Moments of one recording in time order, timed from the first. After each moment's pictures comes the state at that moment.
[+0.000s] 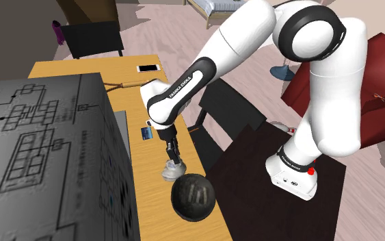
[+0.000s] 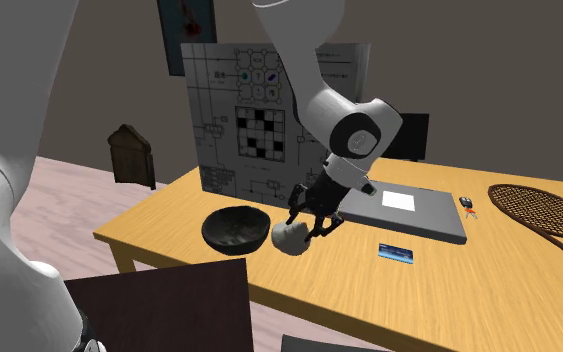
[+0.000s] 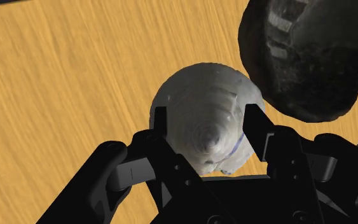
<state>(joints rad) 0.33 0.52 0.19 -2.03 0.25 2.09 -0.43</state>
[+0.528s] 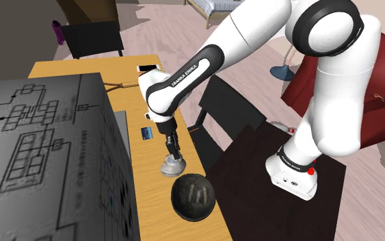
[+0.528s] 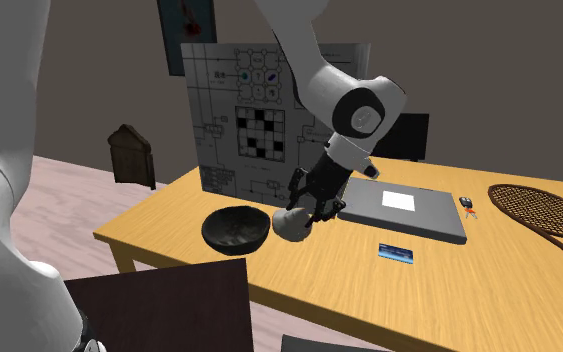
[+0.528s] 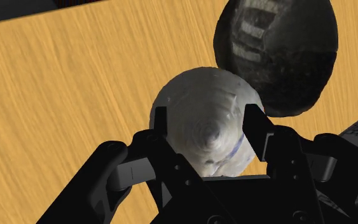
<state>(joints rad) 0.33 0.44 0.19 -2.03 0.26 2.01 -0.41</state>
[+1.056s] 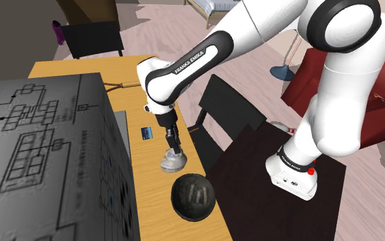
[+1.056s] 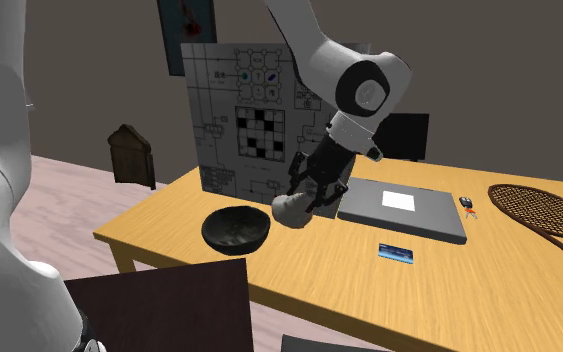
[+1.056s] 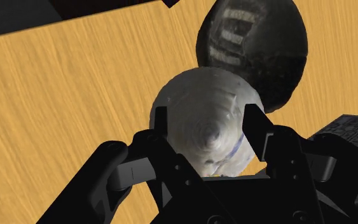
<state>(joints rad) 0.32 0.36 0.20 -2.02 0.26 1.93 -0.40</state>
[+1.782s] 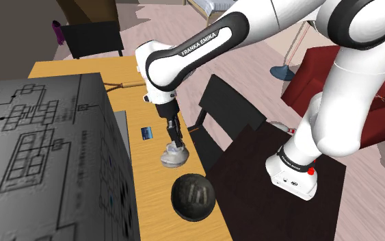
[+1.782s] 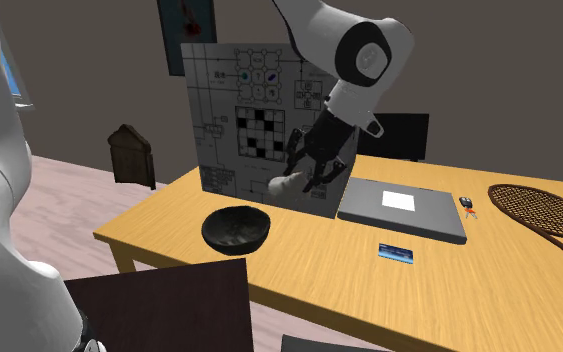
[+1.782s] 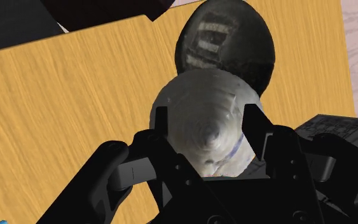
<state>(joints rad) 0.32 0.26 0.20 -2.02 0.27 1.83 -0.37</state>
